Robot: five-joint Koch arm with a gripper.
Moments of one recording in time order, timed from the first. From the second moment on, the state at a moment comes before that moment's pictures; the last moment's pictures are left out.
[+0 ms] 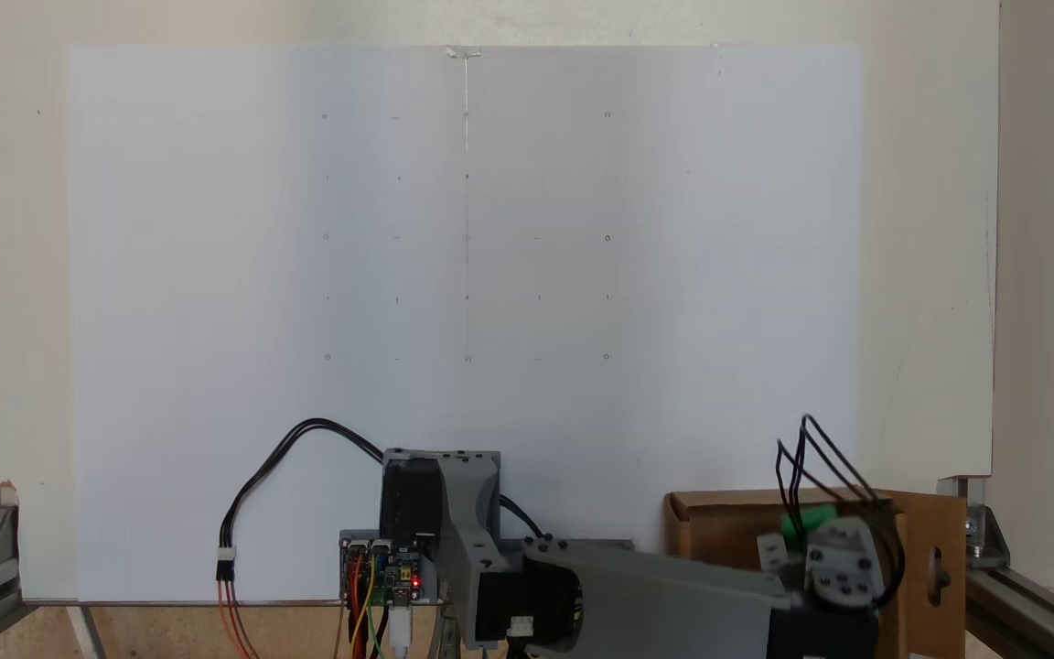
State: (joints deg) arm 96.1 78.6 67.8 55.0 -24.3
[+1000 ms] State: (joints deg) arm 109.2 70.9 69.3 48.6 -32.3
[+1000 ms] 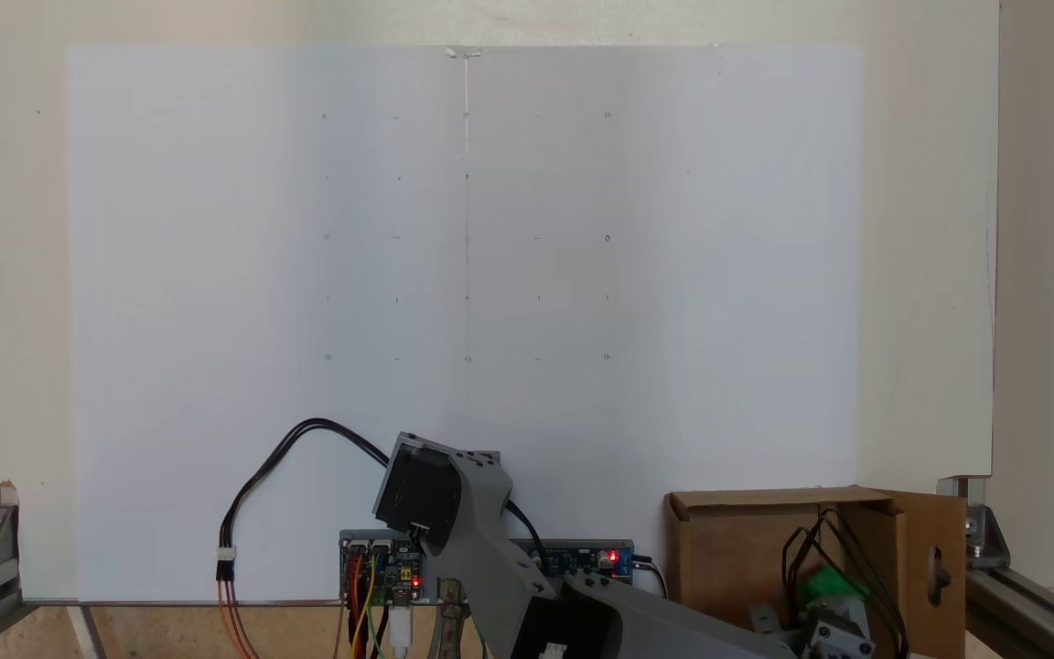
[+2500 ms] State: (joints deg) arm 1.4 108.7 105.5 16.9 -1.0
